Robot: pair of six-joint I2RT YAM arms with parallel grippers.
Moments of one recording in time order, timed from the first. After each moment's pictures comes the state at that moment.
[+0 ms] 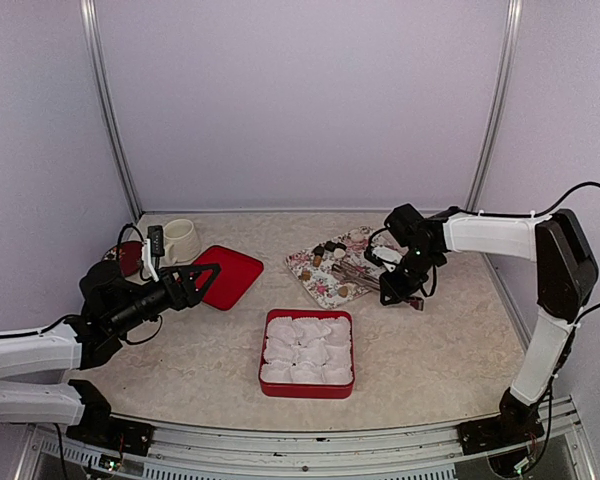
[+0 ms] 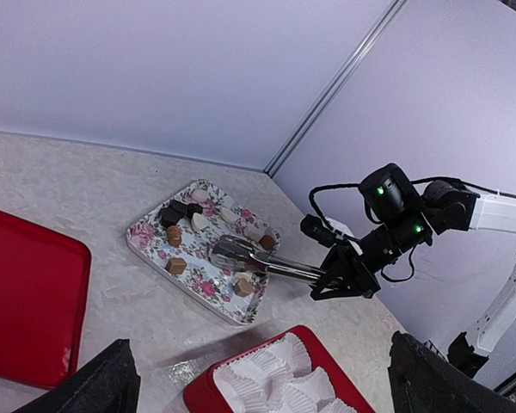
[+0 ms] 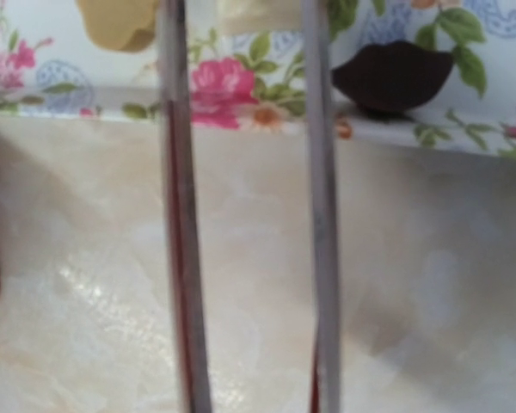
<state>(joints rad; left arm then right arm) -0.58 0.96 0.31 0.64 0.22 -0.58 0.52 1.80 1.29 -0.73 -0.11 -0.09</state>
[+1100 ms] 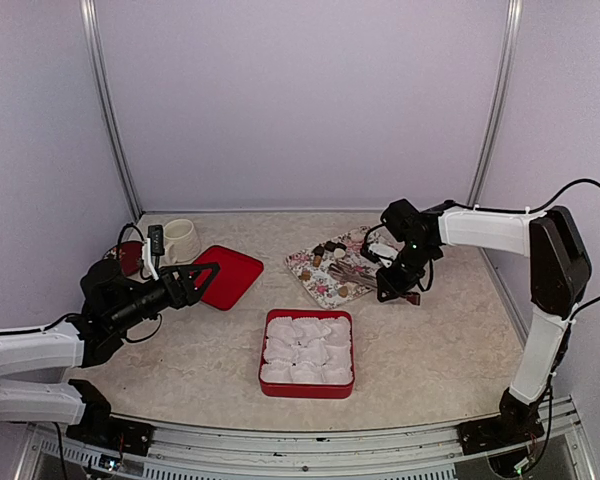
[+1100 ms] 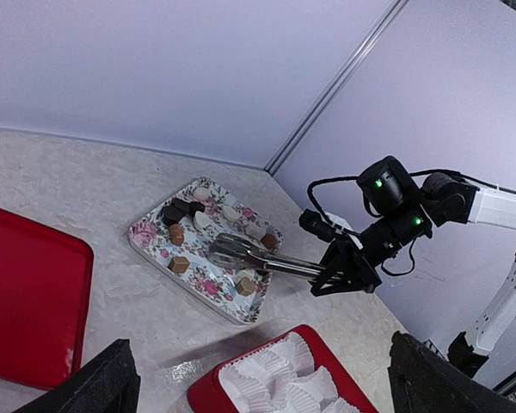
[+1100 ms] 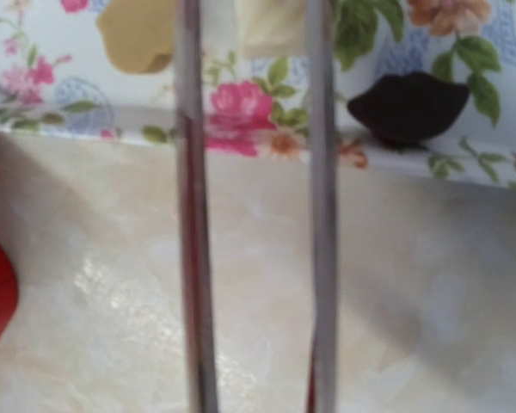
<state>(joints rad) -0.54 0.99 0.31 0.67 0.26 -0.59 0.52 1.85 1.37 -0.80 -0.13 -0.11</state>
